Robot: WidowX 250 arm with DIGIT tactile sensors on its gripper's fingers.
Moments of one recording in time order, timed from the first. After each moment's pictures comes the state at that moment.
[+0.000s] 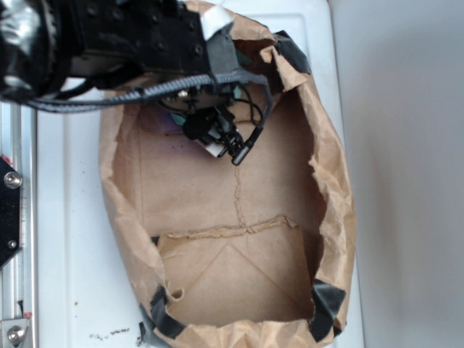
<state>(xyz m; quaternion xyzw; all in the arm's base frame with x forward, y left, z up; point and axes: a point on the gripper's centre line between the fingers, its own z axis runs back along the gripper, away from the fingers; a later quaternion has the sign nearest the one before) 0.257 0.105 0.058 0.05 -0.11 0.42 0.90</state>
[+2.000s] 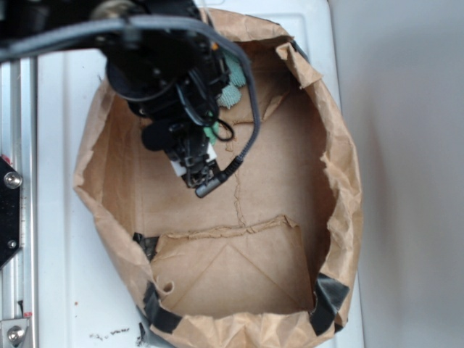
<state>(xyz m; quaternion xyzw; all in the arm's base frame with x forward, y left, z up) 0.261 0.047 0.138 -0.08 -0.19 0.17 0.96</state>
